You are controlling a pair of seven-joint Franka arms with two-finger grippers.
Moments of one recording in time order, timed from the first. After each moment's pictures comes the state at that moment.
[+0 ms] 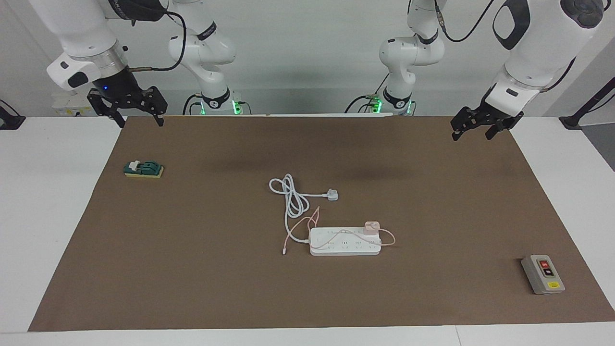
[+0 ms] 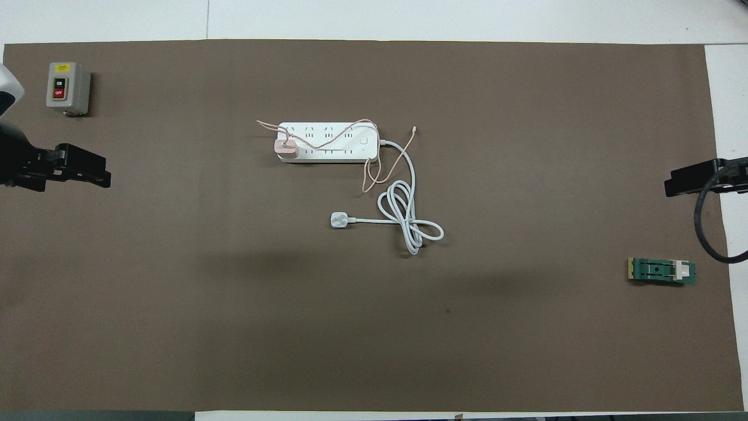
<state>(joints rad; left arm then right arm) -0.03 0.03 -0.05 -1.56 -0.03 1.53 -0.05 -0.03 -0.06 -0.01 -1.61 0.00 1.54 -0.06</state>
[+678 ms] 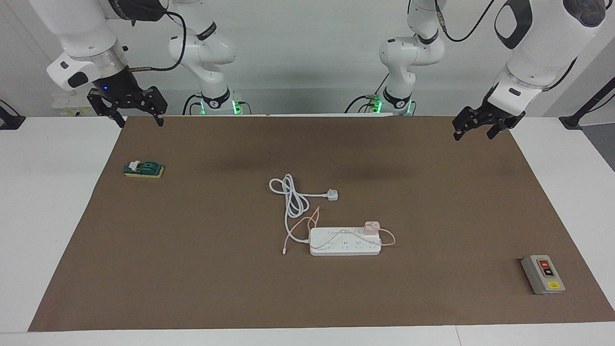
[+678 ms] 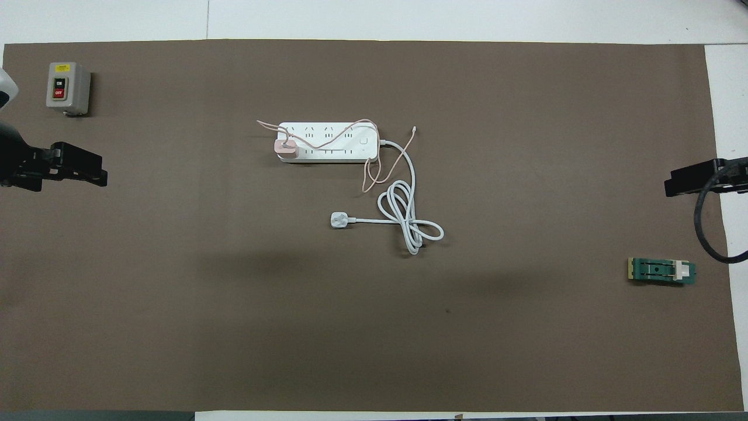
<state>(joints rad) -0.03 0.03 -0.04 -1.56 -0.03 1.54 -0.07 -0.03 -0.06 -0.01 -1.61 0.00 1.54 -0.06</state>
